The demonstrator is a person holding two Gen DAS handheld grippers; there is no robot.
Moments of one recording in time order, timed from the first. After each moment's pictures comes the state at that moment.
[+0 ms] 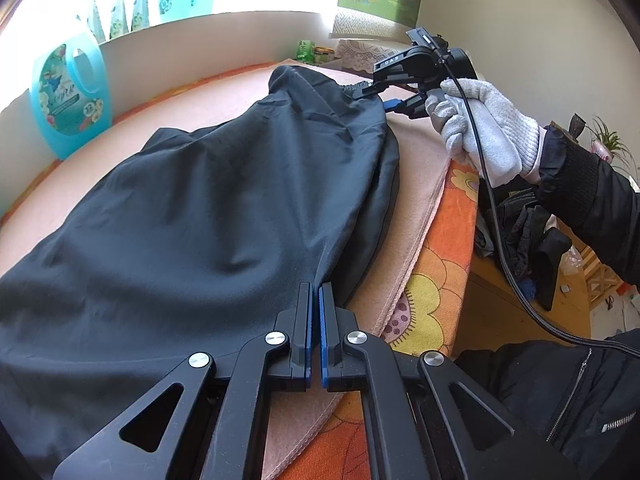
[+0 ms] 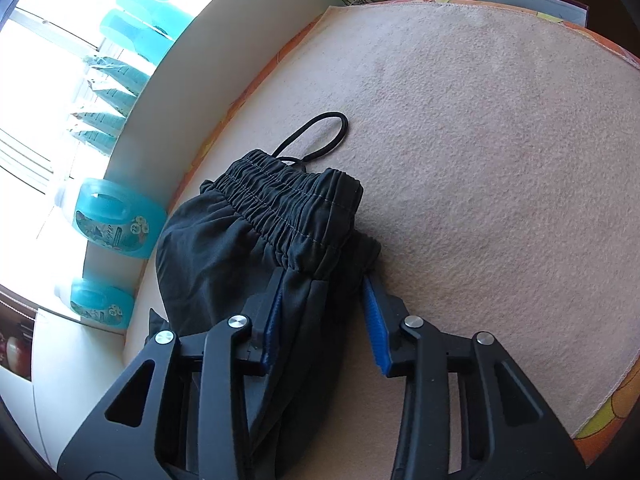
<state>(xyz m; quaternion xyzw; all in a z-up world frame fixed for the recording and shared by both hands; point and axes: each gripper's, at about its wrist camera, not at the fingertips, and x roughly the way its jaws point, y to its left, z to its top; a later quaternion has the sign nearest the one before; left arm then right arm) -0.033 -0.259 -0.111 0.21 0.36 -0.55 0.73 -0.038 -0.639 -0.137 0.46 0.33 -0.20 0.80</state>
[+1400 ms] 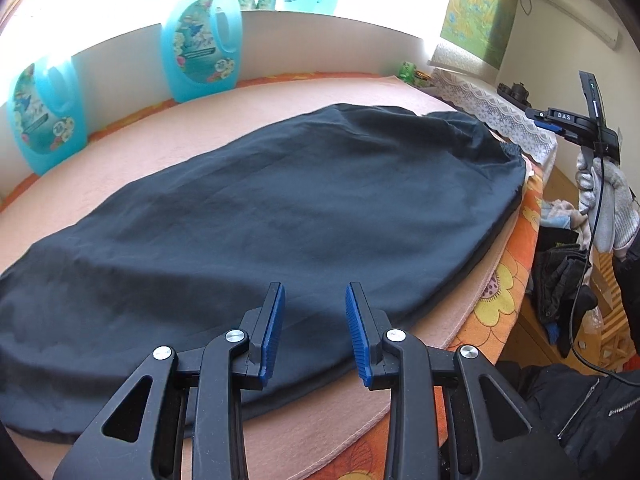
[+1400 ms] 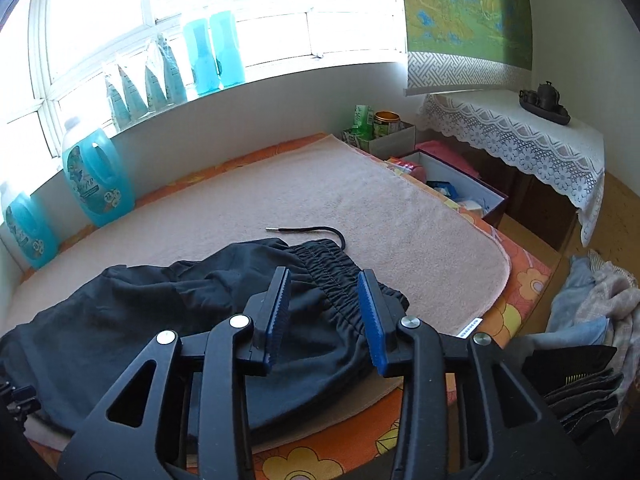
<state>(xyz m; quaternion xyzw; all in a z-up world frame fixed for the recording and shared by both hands) 0.031 -0.156 -0.099 0.13 0.39 -0.42 0.81 -0.102 -0.534 0.005 0.15 0.28 -0.32 0.89</state>
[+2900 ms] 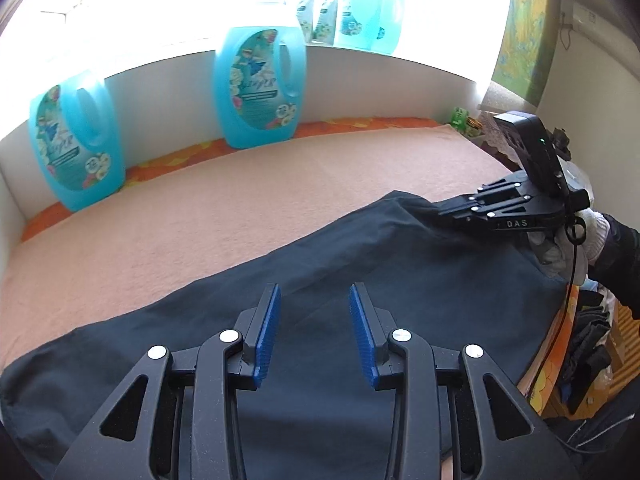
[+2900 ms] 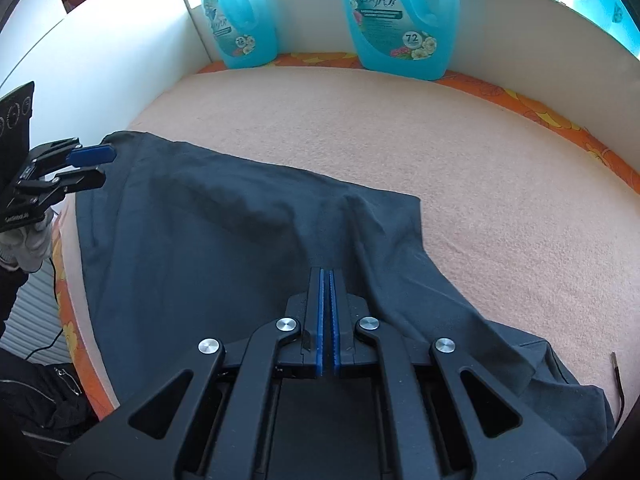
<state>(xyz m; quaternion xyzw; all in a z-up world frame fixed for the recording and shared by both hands) 0.126 -0.184 -0.067 0.10 0.37 -0.39 0.83 0.162 -0.429 -0.089 0.03 0.49 0.14 0.86</state>
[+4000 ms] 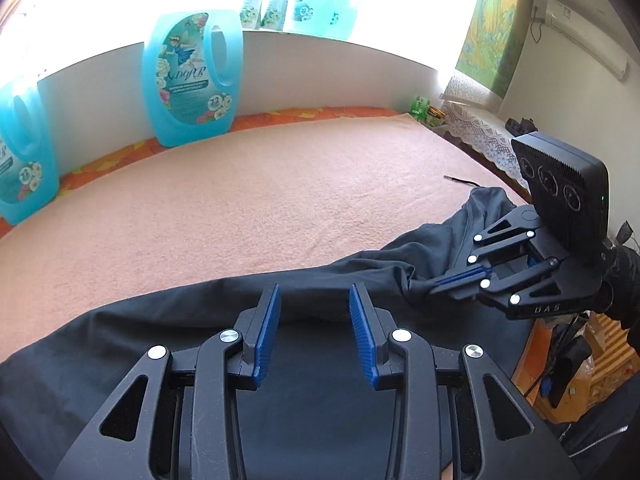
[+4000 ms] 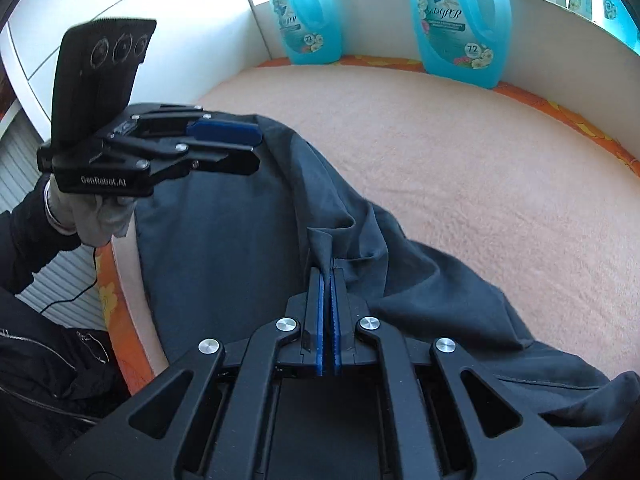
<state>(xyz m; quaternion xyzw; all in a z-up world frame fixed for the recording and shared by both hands) 0.120 -0.236 -0.082 0.10 0.38 -0.45 0.80 0.089 -0.374 -0.102 -0.01 0.47 0.24 0.85</state>
